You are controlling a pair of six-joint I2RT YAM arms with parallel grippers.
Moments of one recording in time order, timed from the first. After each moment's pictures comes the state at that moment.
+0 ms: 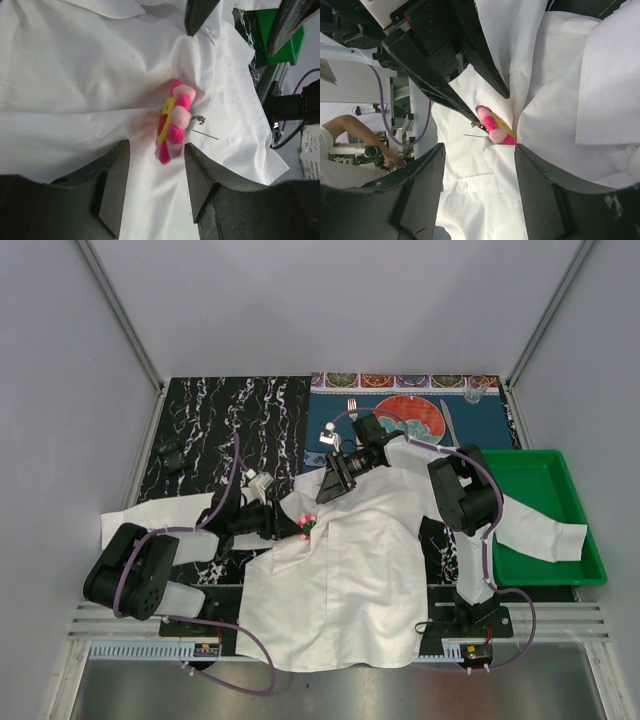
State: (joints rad) left arm -0.31 1.38 0.28 0.54 0.76 -0.49; right arm 0.50 2.08 1.41 -0.40 -1.19 0.09
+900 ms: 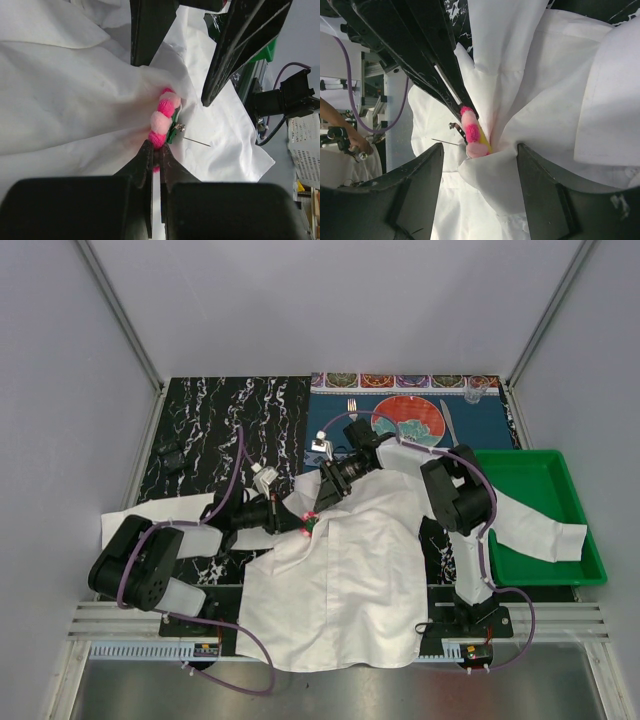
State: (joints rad) left arm -0.35 1.44 0.31 0.65 0.83 -0.52; right arm 0.54 2.11 1.44 -0.49 -1.15 -0.11
